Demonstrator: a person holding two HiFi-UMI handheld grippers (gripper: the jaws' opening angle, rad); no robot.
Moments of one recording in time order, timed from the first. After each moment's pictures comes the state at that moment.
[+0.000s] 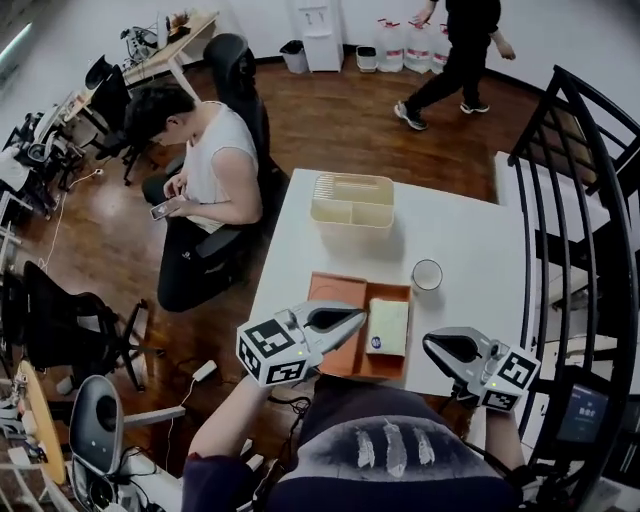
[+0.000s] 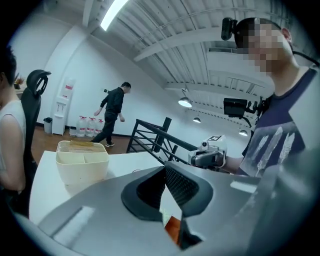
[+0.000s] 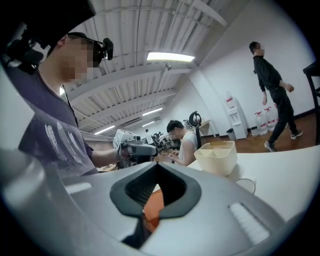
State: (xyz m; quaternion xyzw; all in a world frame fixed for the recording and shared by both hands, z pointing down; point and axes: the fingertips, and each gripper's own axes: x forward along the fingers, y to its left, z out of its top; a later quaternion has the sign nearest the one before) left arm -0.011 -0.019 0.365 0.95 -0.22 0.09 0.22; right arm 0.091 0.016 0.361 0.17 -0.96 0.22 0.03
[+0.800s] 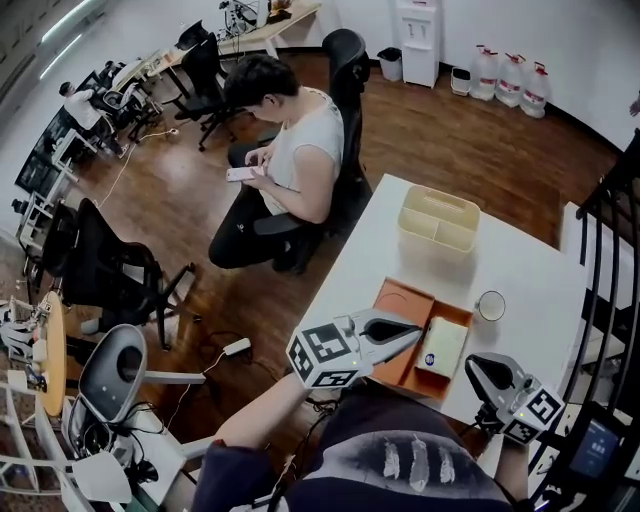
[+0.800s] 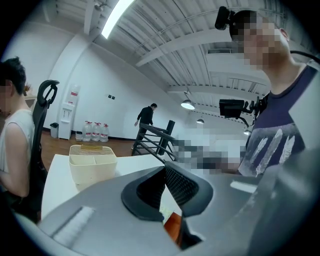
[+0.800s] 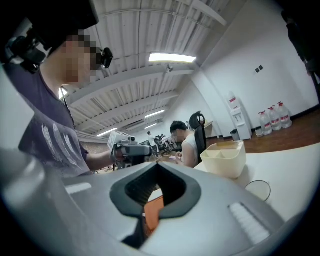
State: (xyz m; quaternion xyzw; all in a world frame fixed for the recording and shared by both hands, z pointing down) left arm -0.055 -0.010 0.349 0.94 -0.24 0.08 0.21; right arm 0.045 0.004 0.364 0.17 -0.96 0.21 0.02
